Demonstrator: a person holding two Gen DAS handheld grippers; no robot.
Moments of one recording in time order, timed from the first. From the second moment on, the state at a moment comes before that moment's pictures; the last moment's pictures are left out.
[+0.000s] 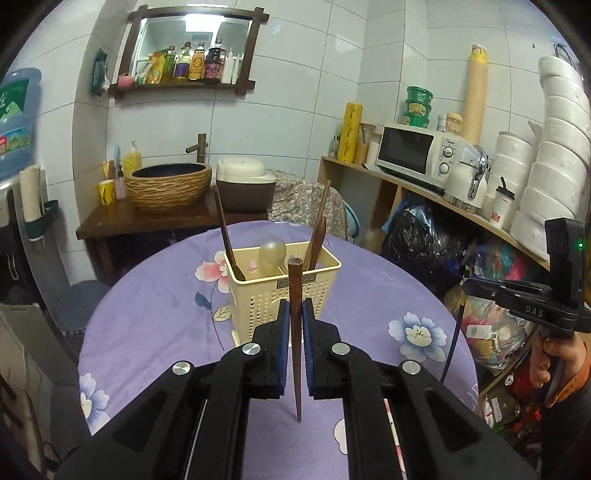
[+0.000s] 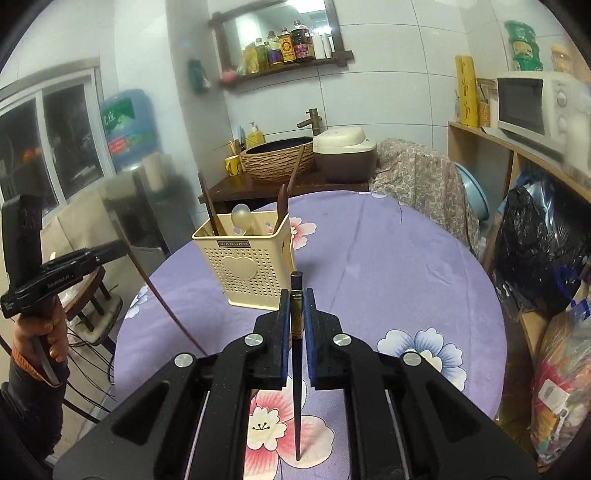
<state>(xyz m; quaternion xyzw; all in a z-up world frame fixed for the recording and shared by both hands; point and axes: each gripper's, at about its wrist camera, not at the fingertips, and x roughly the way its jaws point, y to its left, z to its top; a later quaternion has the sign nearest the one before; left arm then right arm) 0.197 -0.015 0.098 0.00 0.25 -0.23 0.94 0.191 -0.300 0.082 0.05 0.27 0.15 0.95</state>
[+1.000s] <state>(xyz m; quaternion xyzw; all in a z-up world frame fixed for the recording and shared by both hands) 0.309 -0.028 0.164 -0.05 0.21 -0.15 0.96 0.320 -0.223 0.189 0.04 0.17 0.13 0.98</state>
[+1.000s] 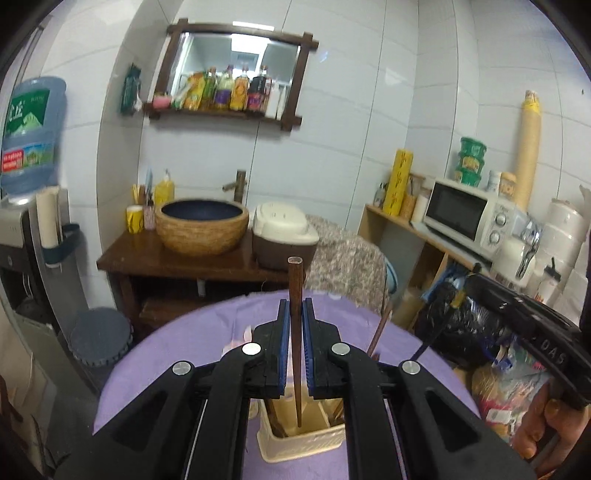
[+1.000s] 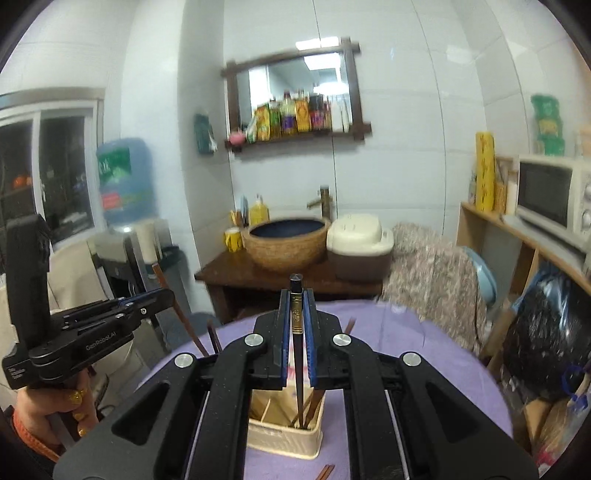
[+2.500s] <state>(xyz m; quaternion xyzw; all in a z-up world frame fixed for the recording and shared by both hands) 0.180 -0.015 -0.028 0.04 0.32 -0.11 0.94 0.225 -0.210 -0.082 -0.01 0.46 -0.02 0.89</state>
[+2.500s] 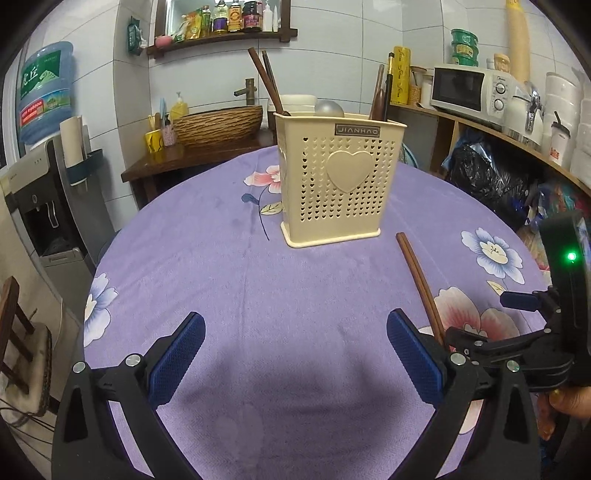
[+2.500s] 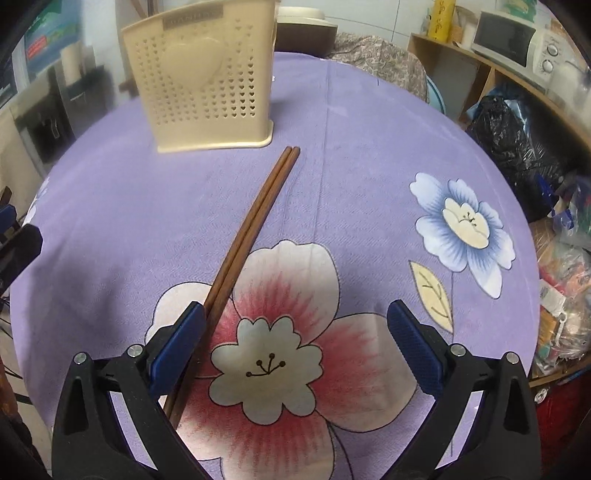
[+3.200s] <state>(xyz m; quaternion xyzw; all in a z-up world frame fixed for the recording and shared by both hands) 0.175 -0.009 -0.039 0.03 0.33 -0.11 0.94 0.266 -0.204 -0.086 0.01 0.46 0.00 0.89</state>
